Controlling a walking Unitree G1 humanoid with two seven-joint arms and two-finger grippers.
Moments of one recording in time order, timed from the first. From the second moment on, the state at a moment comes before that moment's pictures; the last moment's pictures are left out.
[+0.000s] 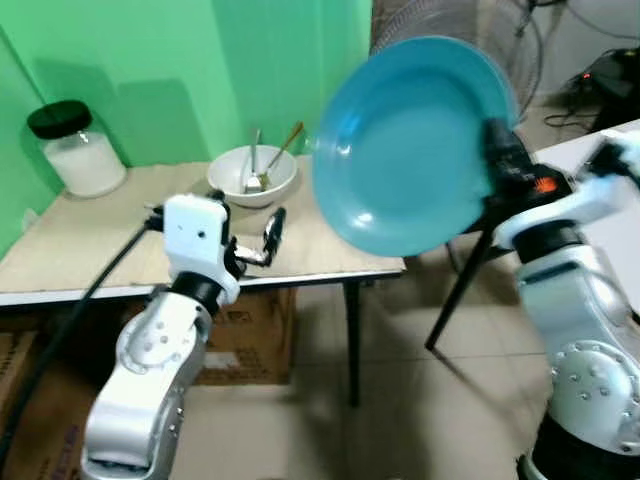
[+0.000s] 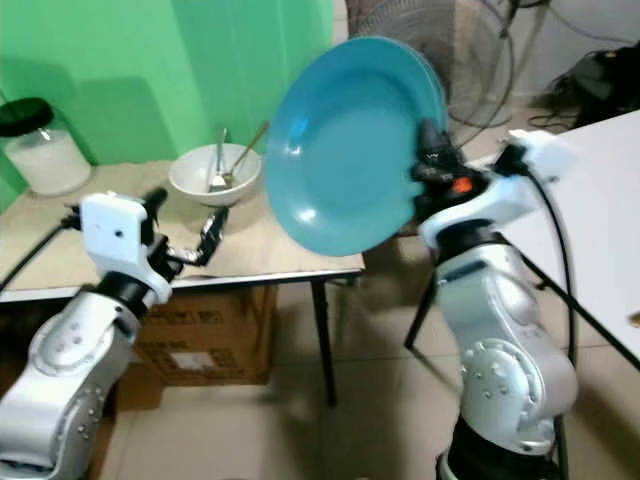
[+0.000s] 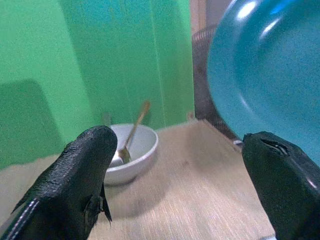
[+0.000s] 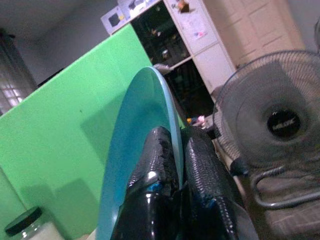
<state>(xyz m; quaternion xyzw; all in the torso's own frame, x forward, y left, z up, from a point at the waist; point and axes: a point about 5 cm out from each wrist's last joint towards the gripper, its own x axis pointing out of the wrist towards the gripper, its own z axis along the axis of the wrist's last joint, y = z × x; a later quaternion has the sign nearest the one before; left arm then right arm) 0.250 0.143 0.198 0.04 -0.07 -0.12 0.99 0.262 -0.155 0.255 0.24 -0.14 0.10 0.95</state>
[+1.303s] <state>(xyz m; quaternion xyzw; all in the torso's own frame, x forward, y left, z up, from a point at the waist) 0.246 0.154 0.185 0.03 -0.04 -0.08 1.00 0.250 -0.138 0.209 0.17 -0.03 0.13 0.98</state>
